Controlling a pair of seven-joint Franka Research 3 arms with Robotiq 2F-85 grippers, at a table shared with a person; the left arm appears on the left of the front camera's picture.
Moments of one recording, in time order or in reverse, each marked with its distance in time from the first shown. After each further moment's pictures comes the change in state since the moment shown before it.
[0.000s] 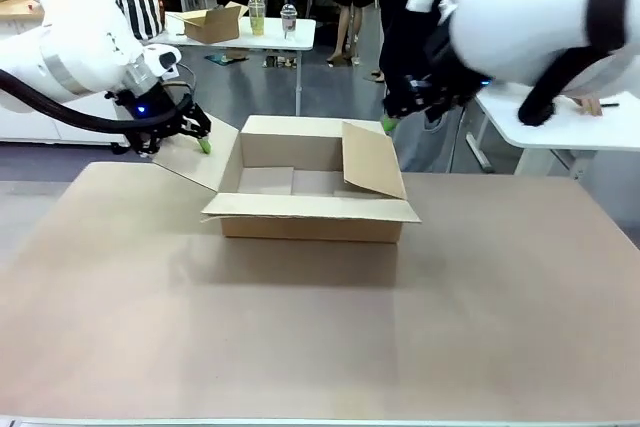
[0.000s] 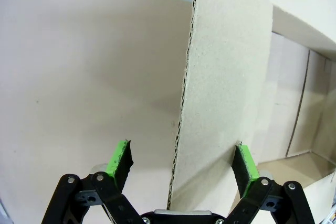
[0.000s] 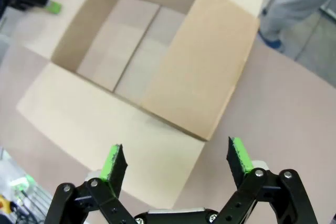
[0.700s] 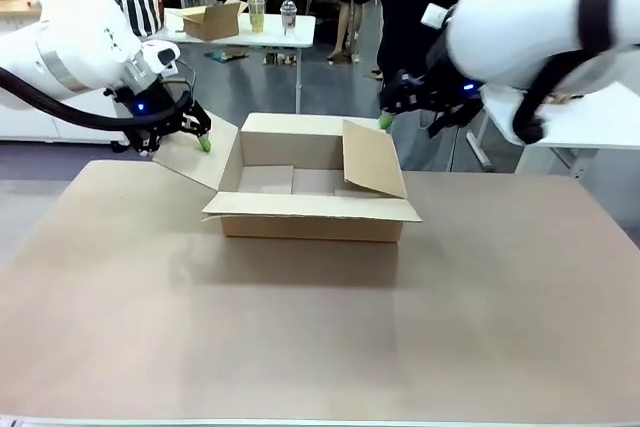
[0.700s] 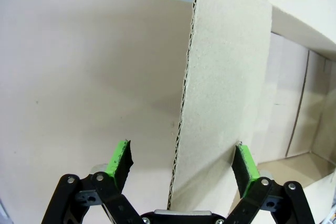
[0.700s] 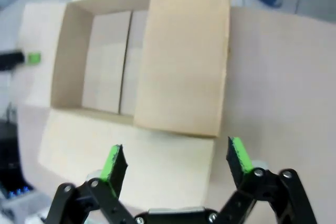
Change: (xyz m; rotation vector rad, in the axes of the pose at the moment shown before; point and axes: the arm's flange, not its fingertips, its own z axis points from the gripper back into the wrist) left arm 0.001 0.000 0.000 0.000 -0.001 0.000; right arm 0.018 -0.023 -0.025 0.011 0.043 -0.429
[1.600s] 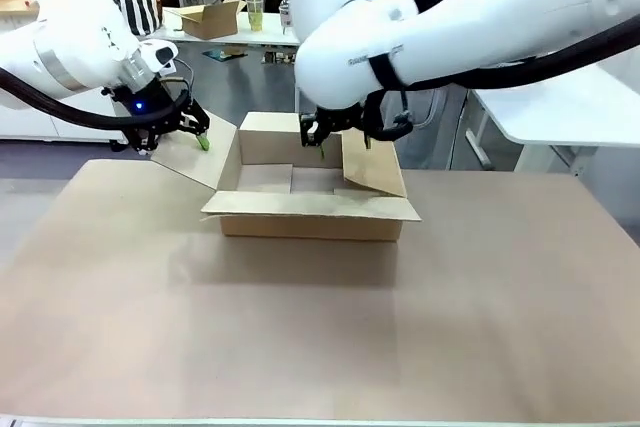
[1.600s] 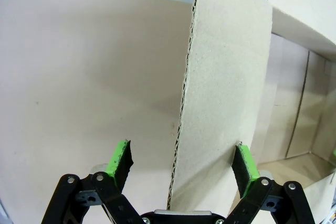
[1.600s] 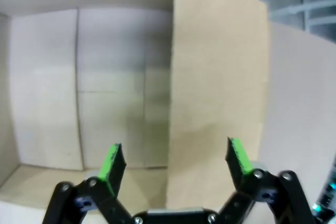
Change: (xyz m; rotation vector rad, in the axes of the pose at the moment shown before) left arm 0.001 0.000 -0.001 0.000 0.000 0.000; right arm 0.054 0.124 -0.164 -0.515 0.193 0.125
